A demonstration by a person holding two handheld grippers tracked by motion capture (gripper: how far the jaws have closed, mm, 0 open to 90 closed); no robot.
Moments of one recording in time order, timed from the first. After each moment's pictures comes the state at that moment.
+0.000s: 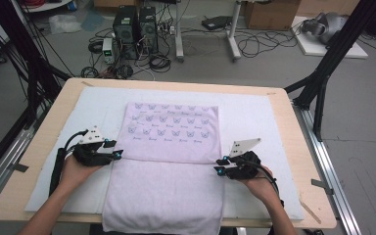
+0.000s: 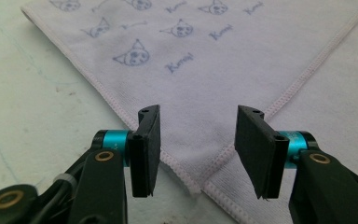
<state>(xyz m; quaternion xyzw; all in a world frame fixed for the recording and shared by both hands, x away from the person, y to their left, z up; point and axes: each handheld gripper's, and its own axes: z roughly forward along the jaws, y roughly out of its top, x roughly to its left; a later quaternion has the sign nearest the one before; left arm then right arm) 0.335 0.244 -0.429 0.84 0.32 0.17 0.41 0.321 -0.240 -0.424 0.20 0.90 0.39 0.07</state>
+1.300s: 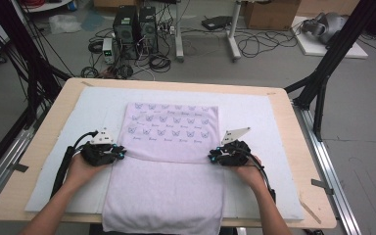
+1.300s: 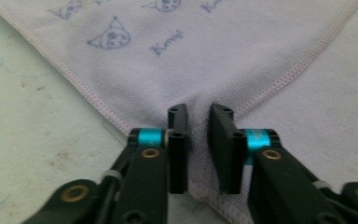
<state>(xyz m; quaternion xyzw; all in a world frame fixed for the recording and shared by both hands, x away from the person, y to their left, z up) 0.345 0.231 -0.441 0.86 0.30 0.16 0.38 0.365 -0.227 -0.442 0.22 0.89 0.39 0.07</state>
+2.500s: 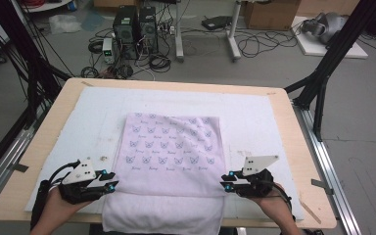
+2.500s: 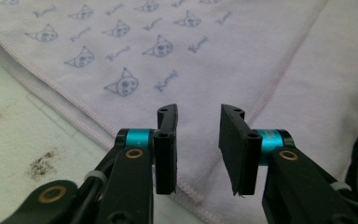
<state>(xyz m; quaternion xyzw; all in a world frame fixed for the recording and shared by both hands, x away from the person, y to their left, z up) 0.234 0.235 -0.407 0.86 0.25 0.15 0.41 0.264 -0.260 -0.411 0.17 0.88 0.43 0.06</state>
